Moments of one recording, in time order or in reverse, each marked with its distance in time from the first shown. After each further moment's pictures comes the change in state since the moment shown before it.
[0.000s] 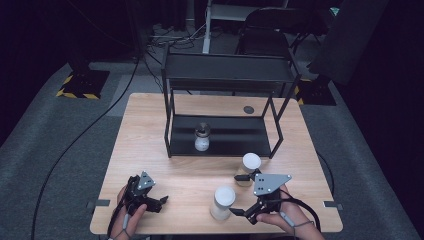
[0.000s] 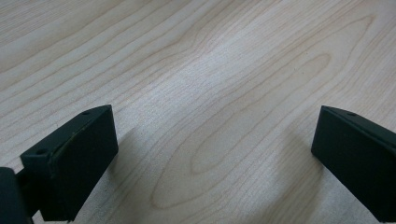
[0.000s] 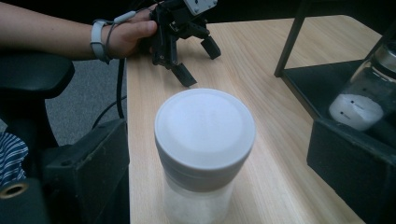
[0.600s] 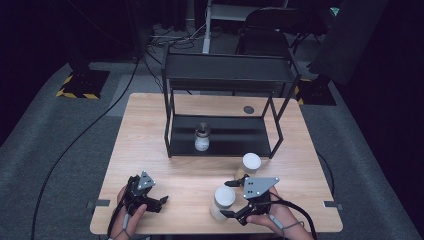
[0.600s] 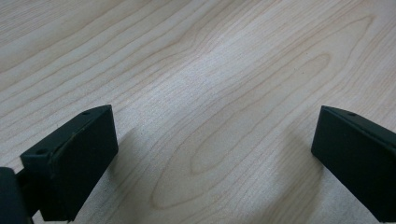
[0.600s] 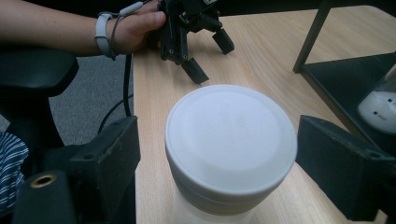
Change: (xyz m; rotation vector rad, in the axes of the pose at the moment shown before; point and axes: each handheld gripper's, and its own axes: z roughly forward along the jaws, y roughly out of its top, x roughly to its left) left arm 0.000 0.000 0.000 0.000 0.000 0.000; right arm 0.000 -0.005 0.027 0.019 0.037 0.009
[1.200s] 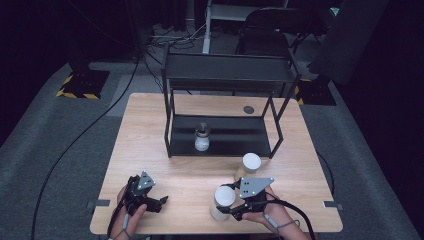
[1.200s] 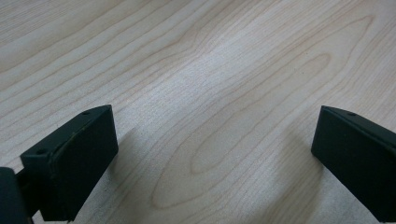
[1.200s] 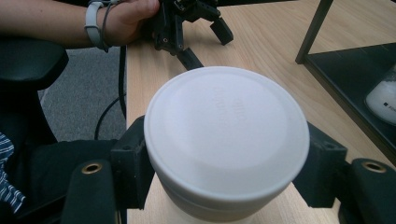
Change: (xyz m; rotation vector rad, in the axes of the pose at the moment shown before) left arm 0.000 0.000 0.000 0.000 0.000 0.000; right arm -0.002 -0.005 0.011 0.010 -0.008 0.008
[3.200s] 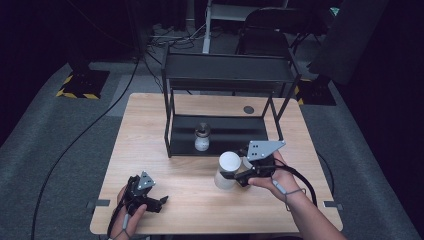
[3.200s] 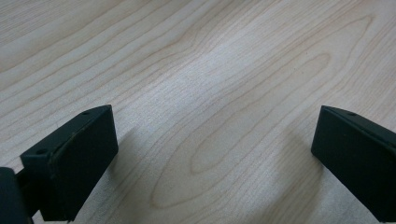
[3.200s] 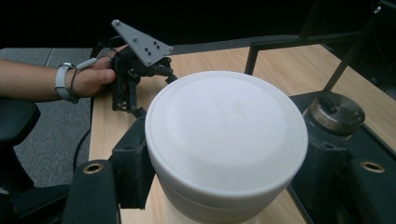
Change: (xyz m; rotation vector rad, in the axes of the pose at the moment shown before) left arm 0.000 0.000 0.000 0.000 0.000 -0.001; right arm -0.049 0.065 -0.038 -0.052 -0.065 0.002
